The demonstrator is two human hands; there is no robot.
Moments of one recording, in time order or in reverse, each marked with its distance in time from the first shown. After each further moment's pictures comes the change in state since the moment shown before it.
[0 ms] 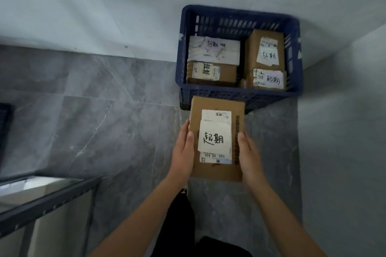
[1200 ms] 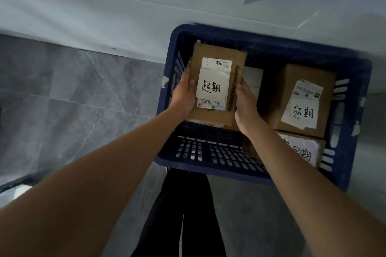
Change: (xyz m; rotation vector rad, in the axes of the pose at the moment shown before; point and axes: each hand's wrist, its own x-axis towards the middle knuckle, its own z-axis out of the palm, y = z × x) left_hand 0.402 0.135 0.064 0.349 0.063 -0.078; right_hand 0.408 -0.159 0.084 0.196 -0.247 0.054
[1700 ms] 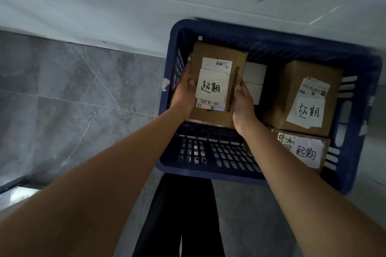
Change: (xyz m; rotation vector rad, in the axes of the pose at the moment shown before) left_hand 0.023 -0.010 -0.001 -0.079 -0.026 -0.069; right_hand 0.015 0.018 0.014 0.003 0.128 0.051
